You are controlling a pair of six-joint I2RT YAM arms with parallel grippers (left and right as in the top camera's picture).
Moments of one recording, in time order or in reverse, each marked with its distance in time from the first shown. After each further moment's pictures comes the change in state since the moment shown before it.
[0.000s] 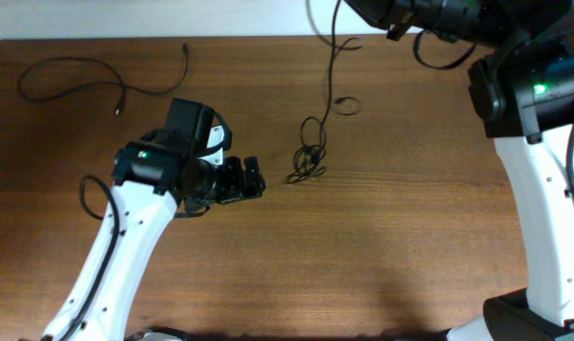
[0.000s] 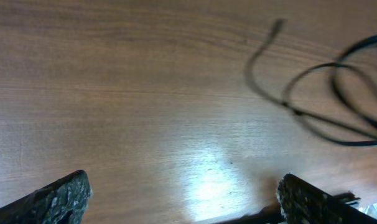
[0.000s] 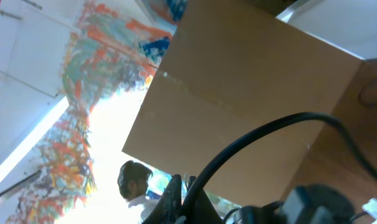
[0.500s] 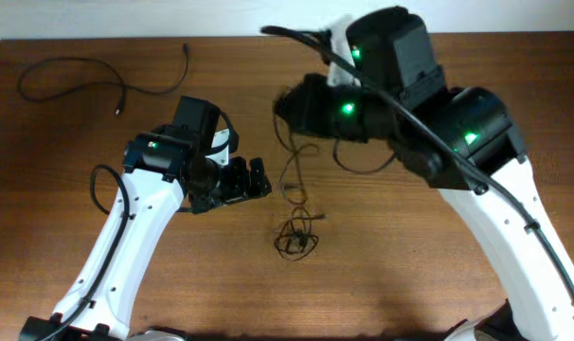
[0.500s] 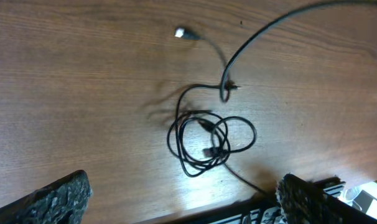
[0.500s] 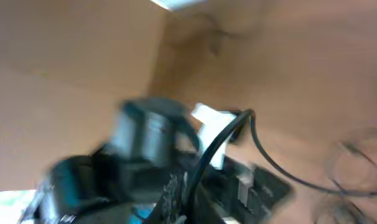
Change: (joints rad) left arm 0.000 0.056 0.000 -0.012 0.068 0.000; right arm 0.352 -0.019 0.005 -0.906 0.694 -0.621
